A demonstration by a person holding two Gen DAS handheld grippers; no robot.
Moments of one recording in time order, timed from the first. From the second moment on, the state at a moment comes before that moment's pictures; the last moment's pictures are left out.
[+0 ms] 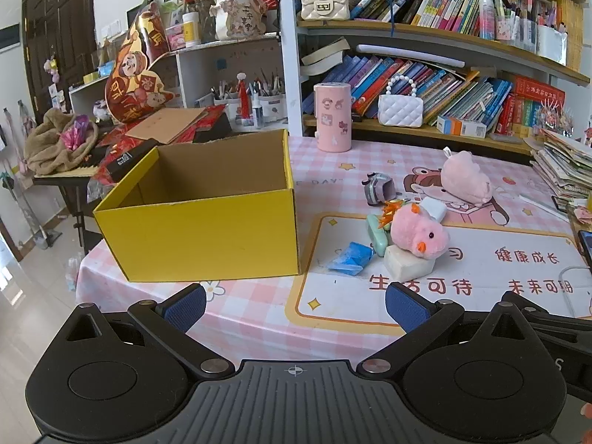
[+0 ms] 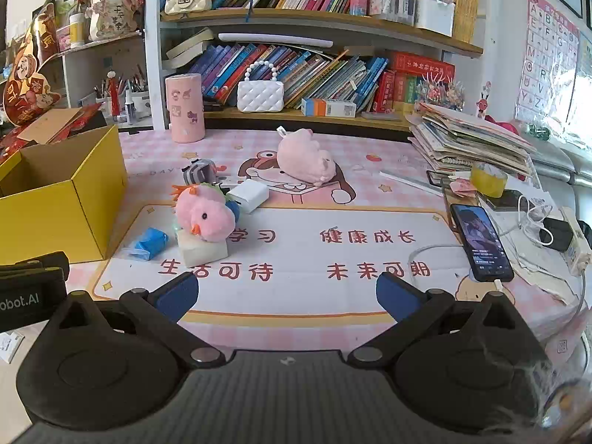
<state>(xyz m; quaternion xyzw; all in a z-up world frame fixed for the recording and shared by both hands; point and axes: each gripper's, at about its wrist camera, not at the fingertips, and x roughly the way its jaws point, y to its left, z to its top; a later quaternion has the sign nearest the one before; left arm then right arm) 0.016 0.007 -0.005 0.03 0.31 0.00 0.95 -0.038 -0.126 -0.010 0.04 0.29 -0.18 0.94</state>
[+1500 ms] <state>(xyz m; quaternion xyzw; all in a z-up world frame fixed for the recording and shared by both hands) 0.083 0.006 -0.026 -0.02 0.36 0.05 0.93 0.060 -0.157 -0.025 0.02 0.34 -0.10 0.93</state>
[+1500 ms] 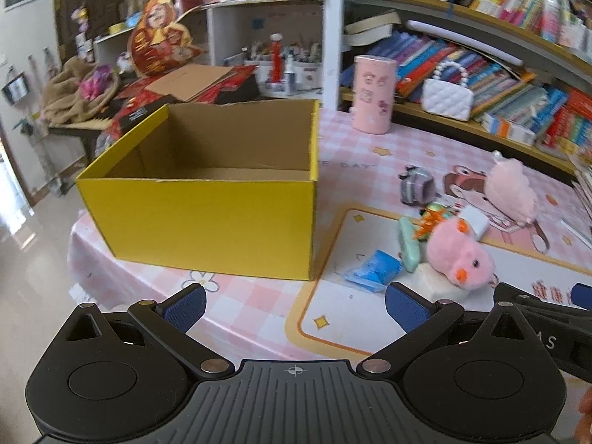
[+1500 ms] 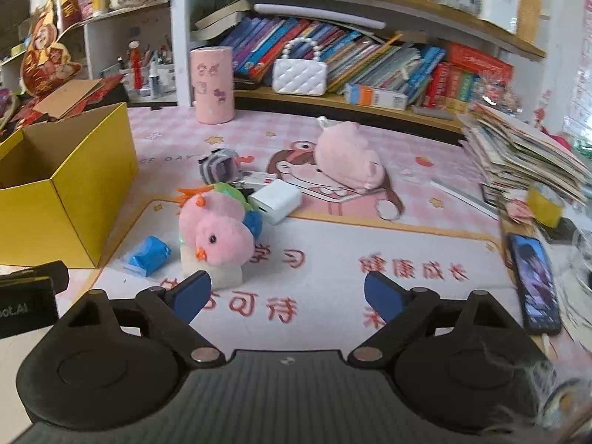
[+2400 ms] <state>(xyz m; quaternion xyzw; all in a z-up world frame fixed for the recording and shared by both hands) 0.144 -0.059 -0.049 -0.02 0.41 0.04 0.91 0.137 -0.223 -0.003 0.09 0.28 0.07 0.95</state>
